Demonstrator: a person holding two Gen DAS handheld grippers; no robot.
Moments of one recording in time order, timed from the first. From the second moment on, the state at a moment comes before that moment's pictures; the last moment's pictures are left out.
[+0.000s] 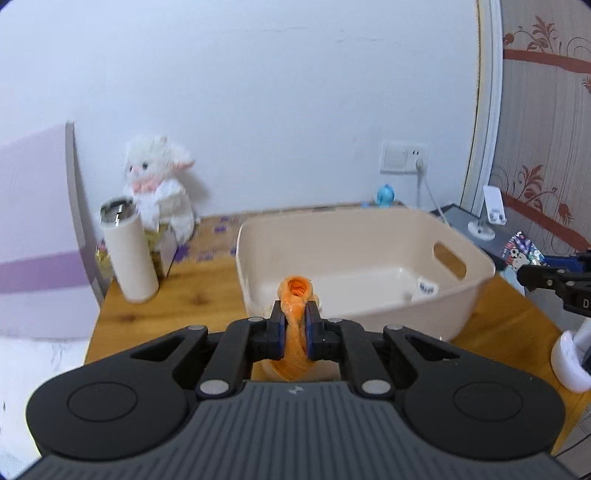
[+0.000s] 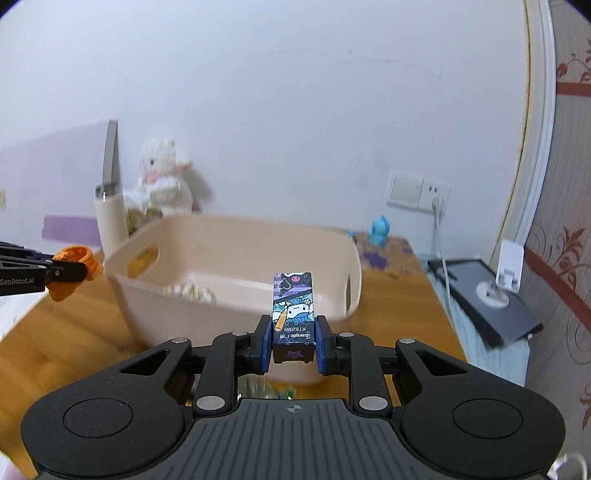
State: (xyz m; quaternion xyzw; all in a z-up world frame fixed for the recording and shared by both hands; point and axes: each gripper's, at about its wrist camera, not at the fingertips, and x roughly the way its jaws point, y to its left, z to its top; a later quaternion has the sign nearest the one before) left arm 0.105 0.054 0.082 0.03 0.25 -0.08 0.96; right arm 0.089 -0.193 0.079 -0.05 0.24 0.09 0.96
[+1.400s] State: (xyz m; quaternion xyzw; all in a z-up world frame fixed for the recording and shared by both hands) left arm 0.185 -0.005 0.062 0.09 0.32 -0.06 0.94; right arm 0.156 -0.156 0.062 -0.06 0.28 0.08 0.95
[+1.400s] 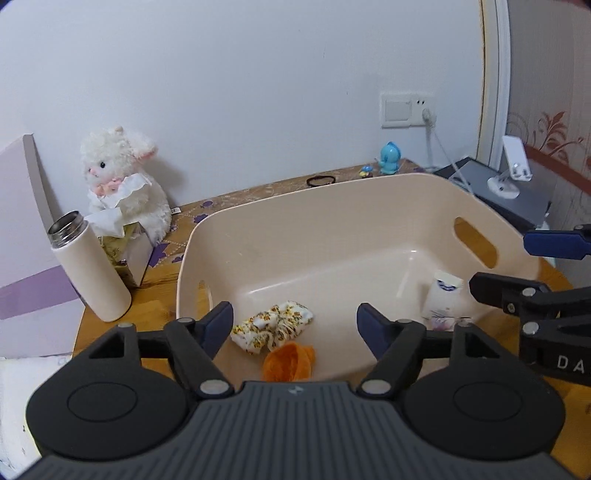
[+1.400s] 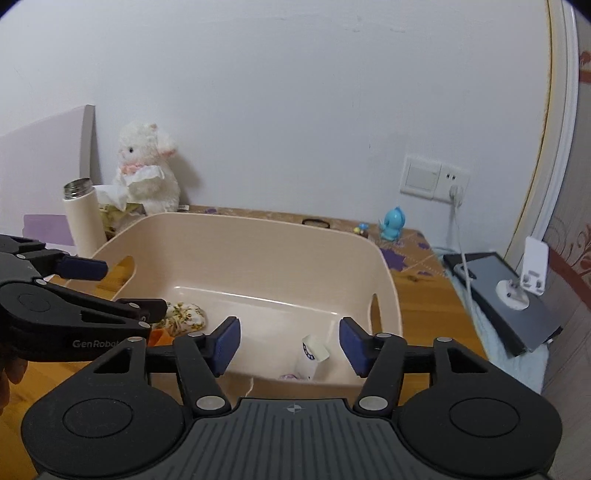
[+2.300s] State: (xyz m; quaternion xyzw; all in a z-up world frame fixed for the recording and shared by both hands) left arm 0.108 0.021 -0.008 0.08 0.41 -0.07 0.91; right arm 0.083 -0.159 -0.004 -0.11 0.37 0.09 0.92
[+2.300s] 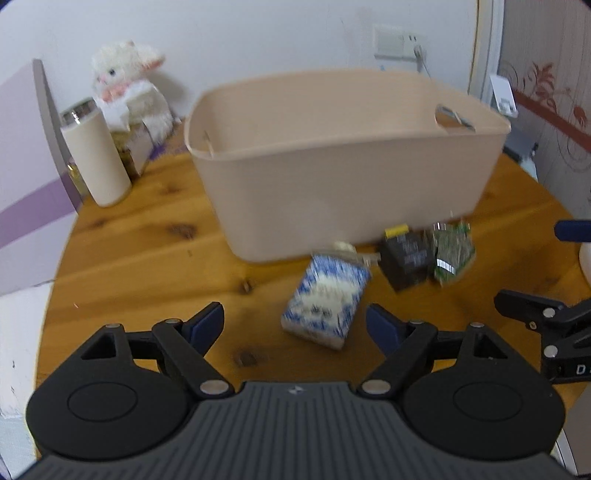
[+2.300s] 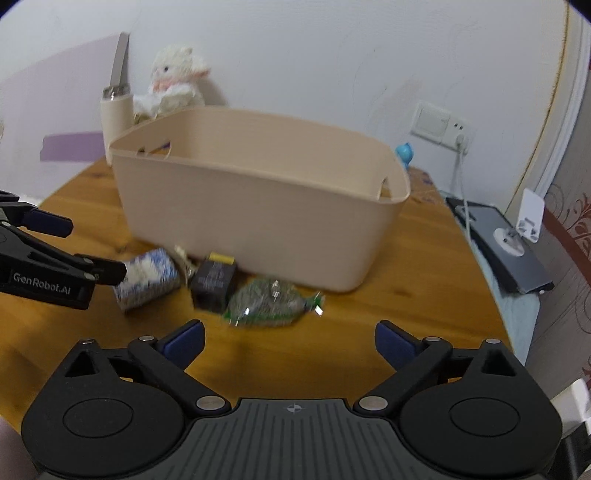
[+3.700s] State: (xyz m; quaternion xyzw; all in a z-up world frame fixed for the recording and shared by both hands) left arm 0.138 0.050 -0.047 0.02 0.39 -0.08 0.92; right arm 0.120 -0.160 -0.051 -0.09 0.34 0.11 0.93
